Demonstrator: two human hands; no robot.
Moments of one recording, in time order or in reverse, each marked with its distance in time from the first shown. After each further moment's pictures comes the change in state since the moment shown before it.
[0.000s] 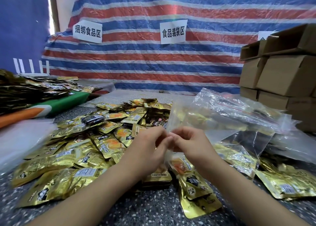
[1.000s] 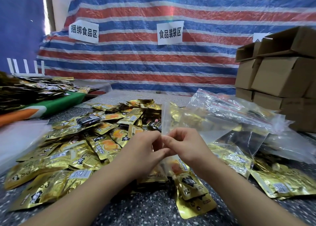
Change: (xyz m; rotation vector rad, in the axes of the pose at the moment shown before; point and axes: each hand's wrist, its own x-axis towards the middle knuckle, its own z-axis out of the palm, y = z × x) left_hand 0.001 -0.004 -0.003 0.028 -0.105 -0.034; right_hand -0.004 -0.011 0.002 0.018 -0.040 0.031
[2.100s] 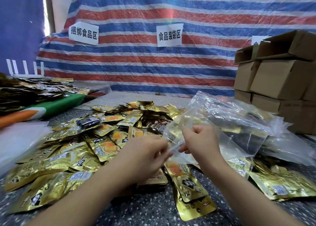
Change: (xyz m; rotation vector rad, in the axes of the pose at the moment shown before) left_hand -0.004 0.003 -0.010 0.250 -0.078 0.258; right_hand 0.009 0.005 -0.018 -0.231 0.389 -0.051
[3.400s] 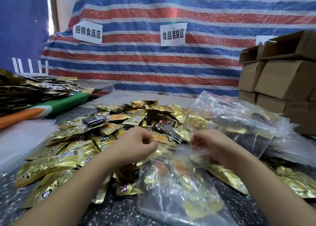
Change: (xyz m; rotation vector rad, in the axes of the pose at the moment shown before) left_hand 0.003 -0.034 -0.014 -0.414 -0.169 -0.458; right_hand 0.024 0.011 -0.032 0.094 -0.462 0.370
